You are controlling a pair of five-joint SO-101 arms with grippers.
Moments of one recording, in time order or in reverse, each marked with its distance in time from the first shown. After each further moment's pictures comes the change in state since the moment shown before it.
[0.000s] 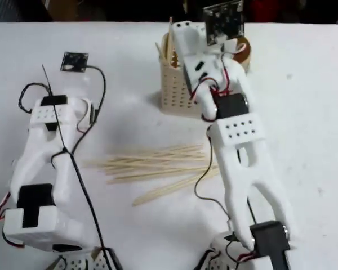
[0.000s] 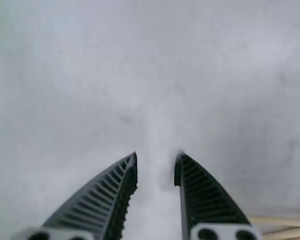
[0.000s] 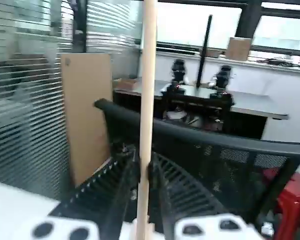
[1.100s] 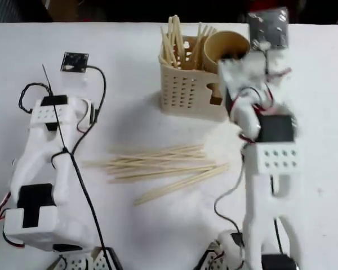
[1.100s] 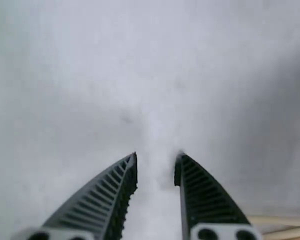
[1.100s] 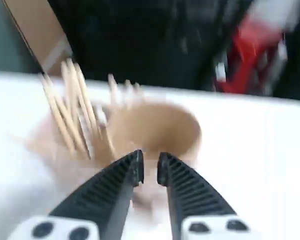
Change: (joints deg) left arm 0.0 0.0 0.0 0.0 0.0; right arm 12.7 -16.5 2.0 51.8 -0.3
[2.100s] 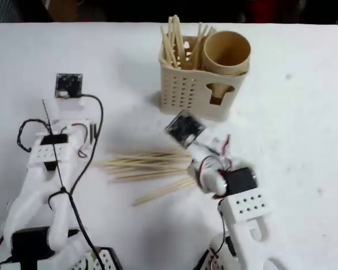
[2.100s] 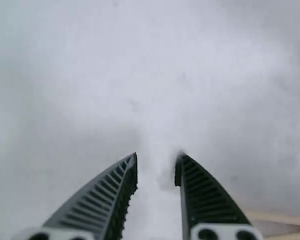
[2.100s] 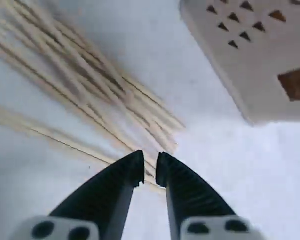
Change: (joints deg) left arm -0.9 -21.9 30.3 -21.6 2.5; right arm -17.7 -20.9 47.5 0.9 30.0
